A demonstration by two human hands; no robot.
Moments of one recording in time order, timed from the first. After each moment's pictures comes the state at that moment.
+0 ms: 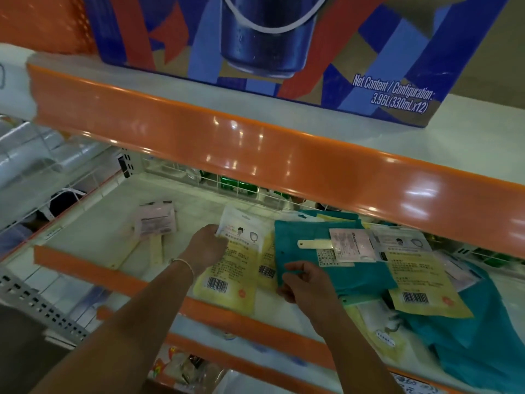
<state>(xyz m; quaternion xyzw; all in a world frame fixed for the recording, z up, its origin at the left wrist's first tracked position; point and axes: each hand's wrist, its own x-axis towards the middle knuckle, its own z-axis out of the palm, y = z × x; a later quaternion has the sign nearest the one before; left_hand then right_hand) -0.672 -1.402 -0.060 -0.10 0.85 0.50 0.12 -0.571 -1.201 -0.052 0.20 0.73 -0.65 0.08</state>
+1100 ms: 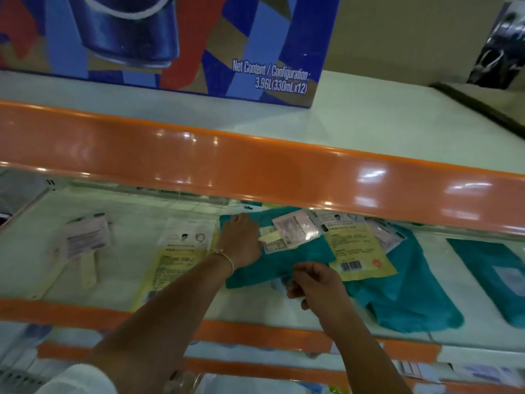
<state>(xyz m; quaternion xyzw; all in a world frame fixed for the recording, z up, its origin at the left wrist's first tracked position) -0.672 -1.242 -0.056 0.26 0.96 0.09 0.00 -0.520 -1.108 -0.040 0.26 0.72 -0.64 -0.01</state>
